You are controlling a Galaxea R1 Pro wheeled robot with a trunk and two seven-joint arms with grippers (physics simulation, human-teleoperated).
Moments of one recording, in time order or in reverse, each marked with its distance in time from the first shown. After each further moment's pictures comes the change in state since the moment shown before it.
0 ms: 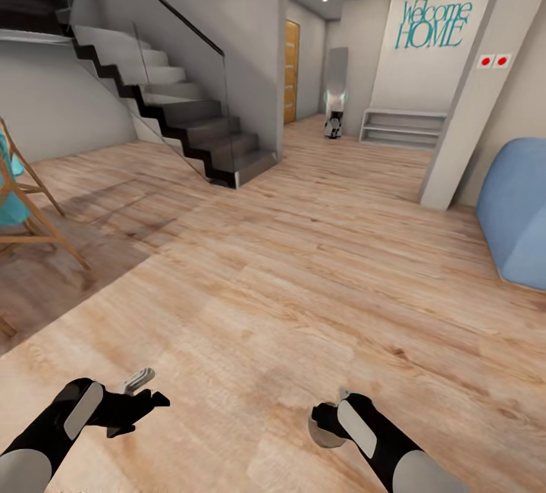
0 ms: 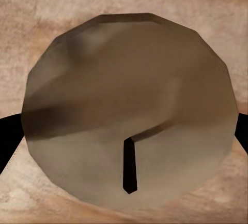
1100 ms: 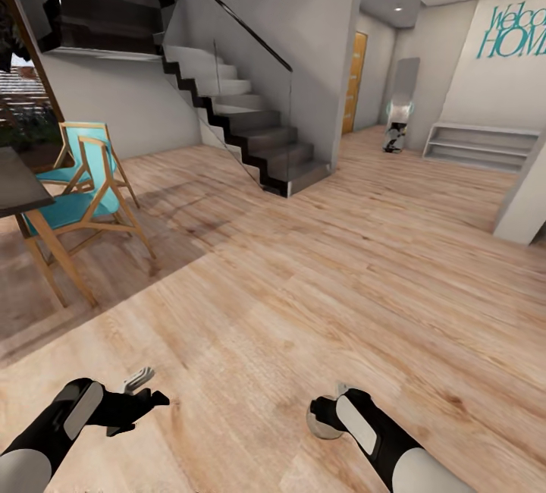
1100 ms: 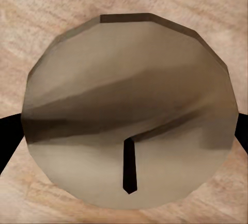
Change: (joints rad) left arm 0.000 0.000 -0.001 0.000 -0.001 -0.016 0.000; right arm 0.000 -0.003 0.001 -0.040 0.003 0.001 -0.004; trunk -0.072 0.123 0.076
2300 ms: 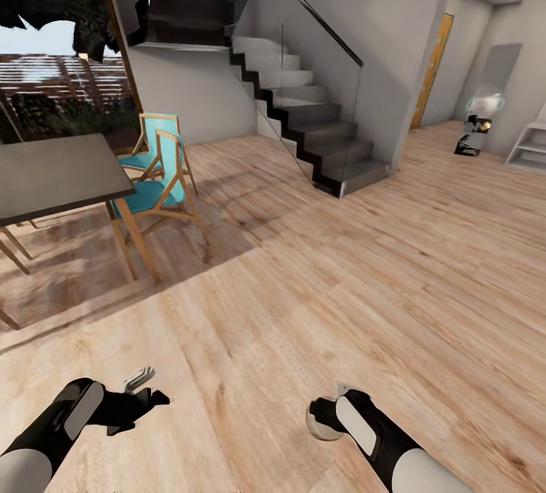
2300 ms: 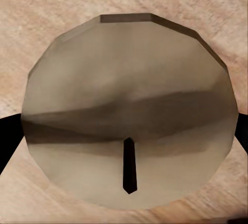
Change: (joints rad) left arm 0.000 -0.001 -0.004 0.000 0.000 -0.014 0.003; right arm 0.002 0.003 -0.001 0.004 -0.003 -0.001 0.002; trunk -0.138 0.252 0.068
